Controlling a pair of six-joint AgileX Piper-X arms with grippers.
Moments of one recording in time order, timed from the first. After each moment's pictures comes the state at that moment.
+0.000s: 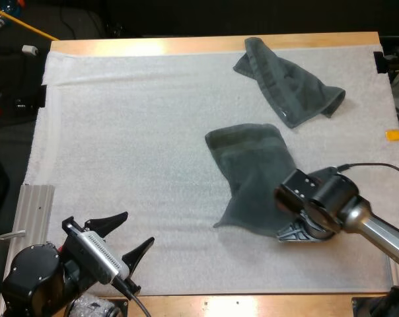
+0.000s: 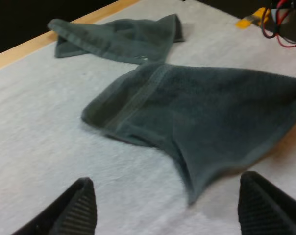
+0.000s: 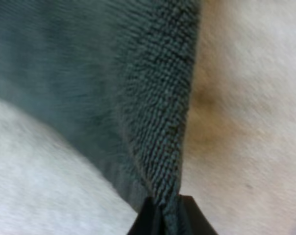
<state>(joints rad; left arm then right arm) -0.32 0.29 -0.80 1.07 0.42 -1.59 0.79 1.26 -0.96 1.41 0.20 -1.38</state>
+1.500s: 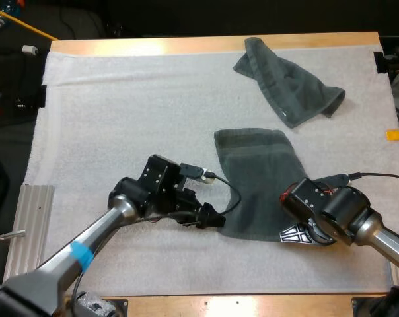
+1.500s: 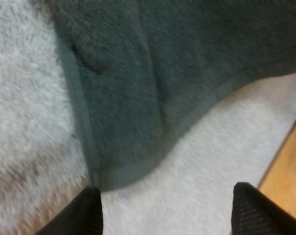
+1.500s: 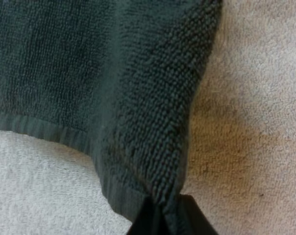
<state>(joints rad) -0.49 1.40 -0.70 0.59 0.75 -1.95 0.79 1.19 -0.87 1.31 0.21 -1.28</state>
